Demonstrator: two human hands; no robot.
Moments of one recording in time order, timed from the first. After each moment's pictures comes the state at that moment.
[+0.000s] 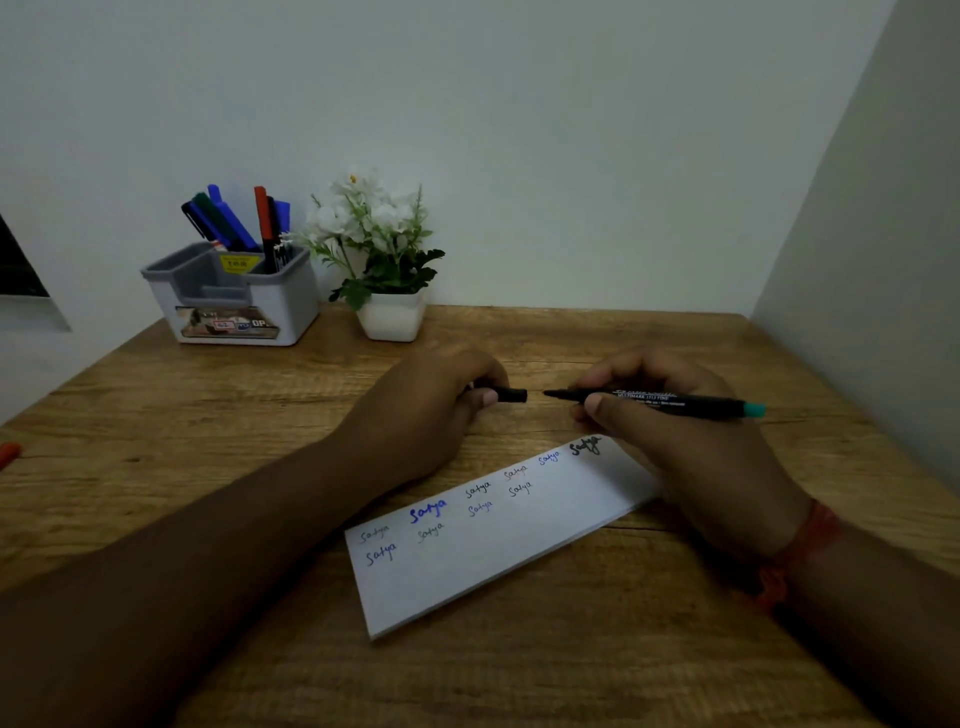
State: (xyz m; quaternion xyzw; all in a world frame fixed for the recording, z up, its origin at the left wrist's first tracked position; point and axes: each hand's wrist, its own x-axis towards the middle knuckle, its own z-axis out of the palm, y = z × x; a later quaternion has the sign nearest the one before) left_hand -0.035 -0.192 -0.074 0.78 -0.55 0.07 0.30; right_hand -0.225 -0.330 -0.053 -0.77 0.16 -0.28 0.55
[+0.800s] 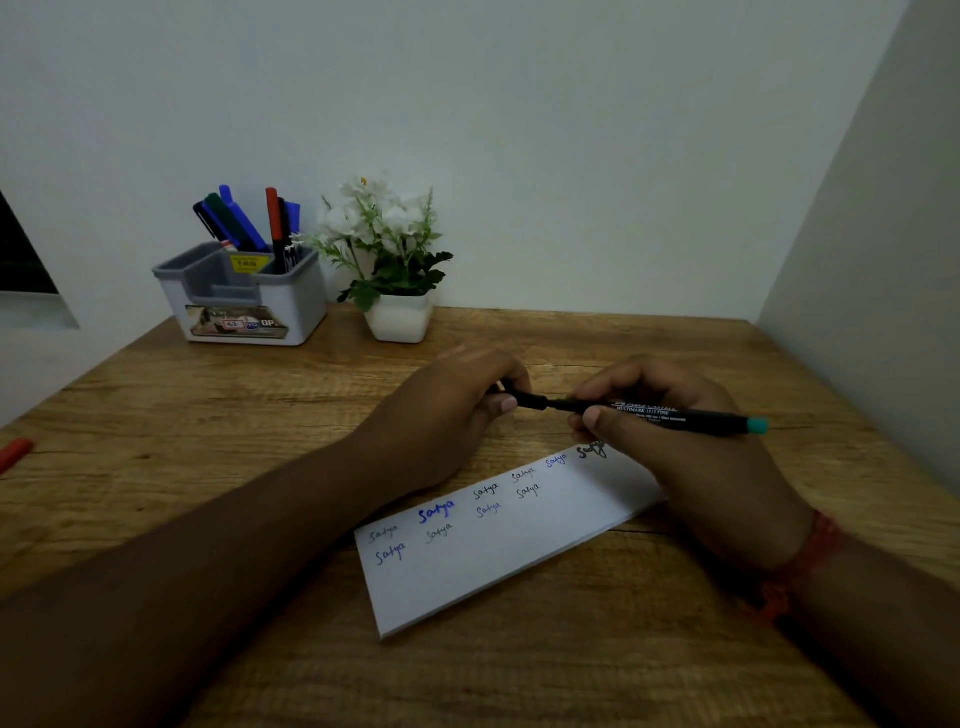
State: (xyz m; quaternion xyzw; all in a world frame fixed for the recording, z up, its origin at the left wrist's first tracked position) left_hand -0.043 -0.194 -0.072 0.75 -0.58 0.05 0.32; right_hand -0.222 -0.322 -0.050 -0.79 0.14 -0.28 0.53
